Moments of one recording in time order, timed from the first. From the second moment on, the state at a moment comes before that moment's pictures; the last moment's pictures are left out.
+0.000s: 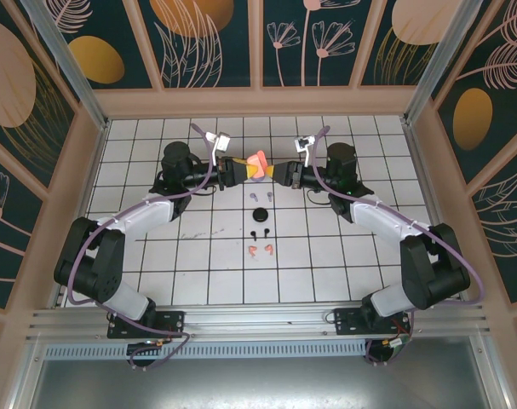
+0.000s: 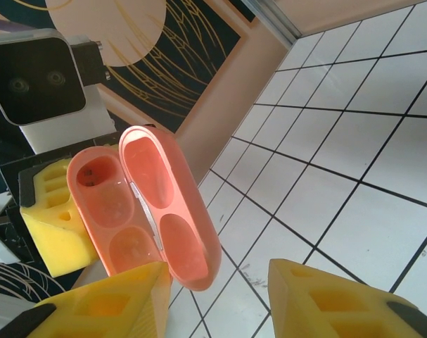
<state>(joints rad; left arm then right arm) -0.41 1.56 0.91 0.63 1.00 -0.68 0.42 1.46 0.86 0.40 -0.83 0.68</state>
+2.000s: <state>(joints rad) -0.41 1.65 1.48 -0.45 0.75 0.11 0.41 1.54 1.30 -0.33 -0.52 0.13</state>
